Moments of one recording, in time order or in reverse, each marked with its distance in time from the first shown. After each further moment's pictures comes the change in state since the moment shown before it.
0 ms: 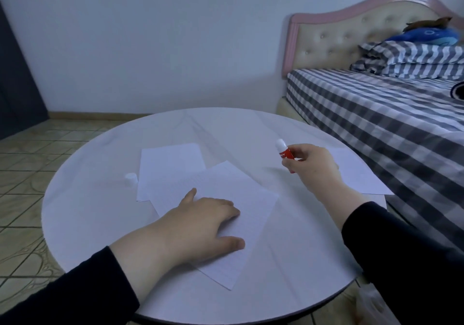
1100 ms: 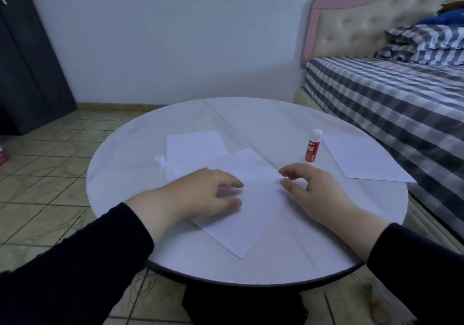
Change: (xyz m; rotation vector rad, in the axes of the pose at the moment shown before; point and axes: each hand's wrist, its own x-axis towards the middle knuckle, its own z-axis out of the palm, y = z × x) left_hand -0.010 -0.037 -0.013 -0.193 0.070 -0.034; right_hand -0.079 -0.002 0.022 -0.084 -0.174 -0.270
